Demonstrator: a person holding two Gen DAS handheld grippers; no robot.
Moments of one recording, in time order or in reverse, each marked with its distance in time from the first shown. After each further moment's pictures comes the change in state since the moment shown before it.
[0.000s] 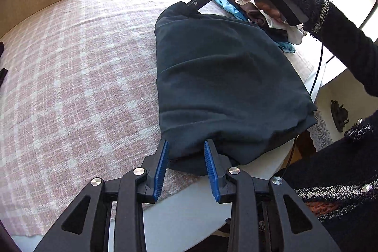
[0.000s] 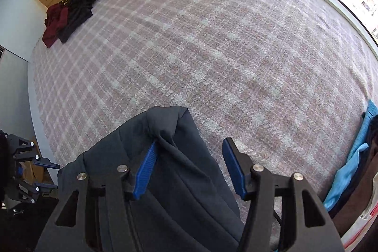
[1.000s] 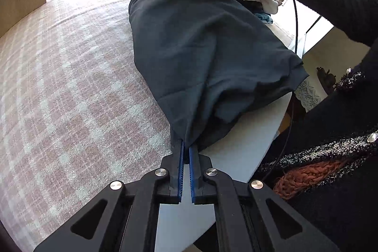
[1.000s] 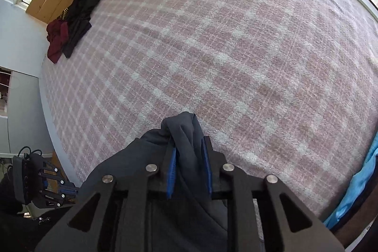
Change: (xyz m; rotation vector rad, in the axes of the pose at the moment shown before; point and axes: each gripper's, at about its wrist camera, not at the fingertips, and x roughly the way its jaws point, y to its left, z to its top) left arm 0.006 -0.007 -0.007 0.175 0.050 -0.088; right arm 0.004 -0.008 0.020 0.063 0.065 0.090
